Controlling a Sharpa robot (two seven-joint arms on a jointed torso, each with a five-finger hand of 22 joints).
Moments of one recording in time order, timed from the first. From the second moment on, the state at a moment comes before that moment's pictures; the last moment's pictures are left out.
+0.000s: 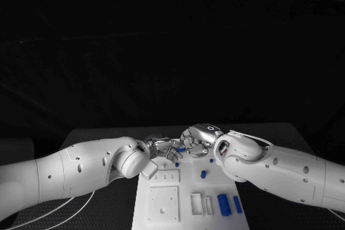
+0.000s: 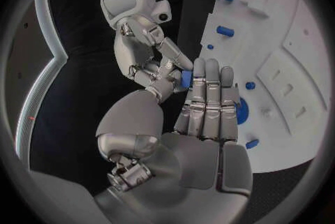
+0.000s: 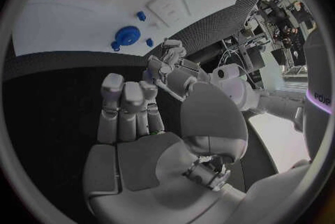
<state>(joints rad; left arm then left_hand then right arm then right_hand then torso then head) 1.30 -0.62 -0.20 1.37 -0.20 -0.19 -0.08 0.99 0.07 0.60 -0.21 0.05 0.92 0.15 0.36 0.44 1.33 0.05 0.17 0.30 1.07 0.01 0.66 0.69 0.04 0.84 -0.08 0.54 1.31 1.22 -0.63 -0.06 1.46 -1.61 -0.31 -0.19 1.03 -0.11 0.87 -0.27 0.09 0.98 0.04 0.36 0.47 1.12 -0.02 1.15 1.04 1.30 -0.12 1.21 1.08 0.25 1.17 -0.04 1.07 1.31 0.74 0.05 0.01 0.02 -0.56</state>
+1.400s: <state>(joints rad) 1.30 -0.63 -0.20 1.37 -0.24 -0.15 -0.09 0.96 0.07 0.60 -0.20 0.05 0.95 0.12 0.37 0.46 1.34 0.04 0.19 0.32 1.08 0.01 0.69 0.71 0.04 0.85 -0.09 0.55 1.31 1.21 -0.64 -0.06 1.44 -1.48 -0.33 -0.07 1.06 -0.17 0.76 -0.21 0.05 0.99 0.07 0.35 0.49 1.09 -0.01 1.15 1.03 1.28 -0.11 1.19 1.08 0.22 1.16 -0.04 1.05 1.31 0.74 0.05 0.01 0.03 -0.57</state>
